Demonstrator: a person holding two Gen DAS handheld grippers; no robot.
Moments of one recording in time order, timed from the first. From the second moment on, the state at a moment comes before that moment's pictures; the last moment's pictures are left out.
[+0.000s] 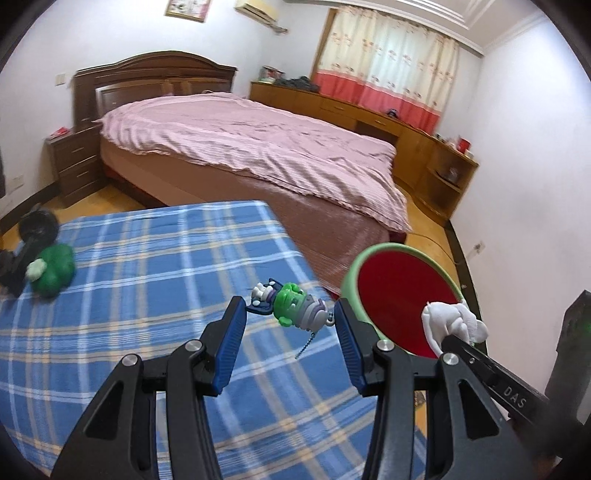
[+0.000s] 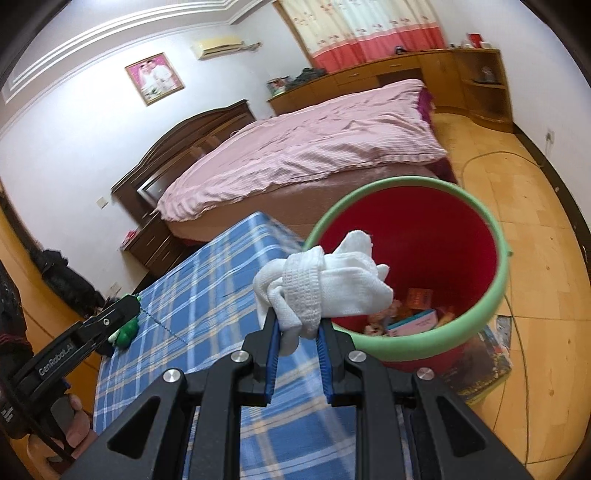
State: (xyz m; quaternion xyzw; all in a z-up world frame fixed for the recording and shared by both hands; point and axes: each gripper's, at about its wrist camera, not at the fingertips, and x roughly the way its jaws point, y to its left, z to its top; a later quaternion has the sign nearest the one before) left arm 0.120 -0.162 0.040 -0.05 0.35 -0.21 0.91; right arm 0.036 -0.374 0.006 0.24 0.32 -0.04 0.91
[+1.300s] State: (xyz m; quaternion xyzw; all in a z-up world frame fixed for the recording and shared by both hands) left arm 0.157 -0.289 -0.022 -0.01 0.43 -0.30 0.85; right arm 0.041 -0.464 -0.033 0.27 0.32 -0.12 0.90
